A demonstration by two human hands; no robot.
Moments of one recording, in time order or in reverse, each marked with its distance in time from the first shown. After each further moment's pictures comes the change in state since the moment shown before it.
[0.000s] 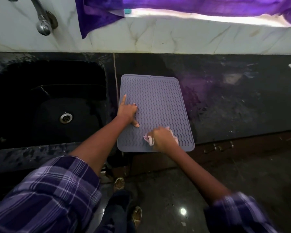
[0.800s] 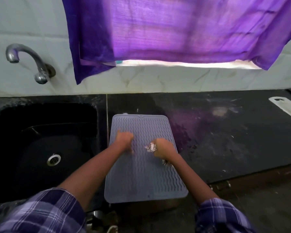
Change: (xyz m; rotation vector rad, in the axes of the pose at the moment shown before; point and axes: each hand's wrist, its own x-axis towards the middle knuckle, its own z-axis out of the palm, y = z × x) left_hand 0.058 0.003 -0.043 -0.017 -0.021 -0.043; right_hand 0.071 0.068 -0.076 0.199 -0.024 0.198
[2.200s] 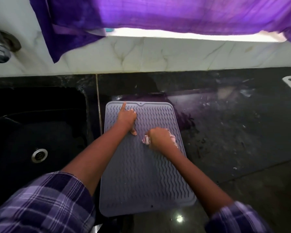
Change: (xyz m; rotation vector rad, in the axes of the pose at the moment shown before) left_hand 0.094 -0.015 -0.014 0.122 0.034 0.105; right_hand 0.075 -0.005 0.016 -0.272 -0.031 -0.036
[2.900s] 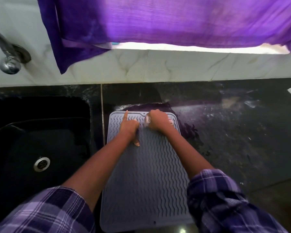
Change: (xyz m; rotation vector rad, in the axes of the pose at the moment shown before) left_hand -0.001 -0.004 -0.007 -0.165 0.005 -0.013; right_hand 0.084 0.014 -0.051 0.091 0.155 0.044
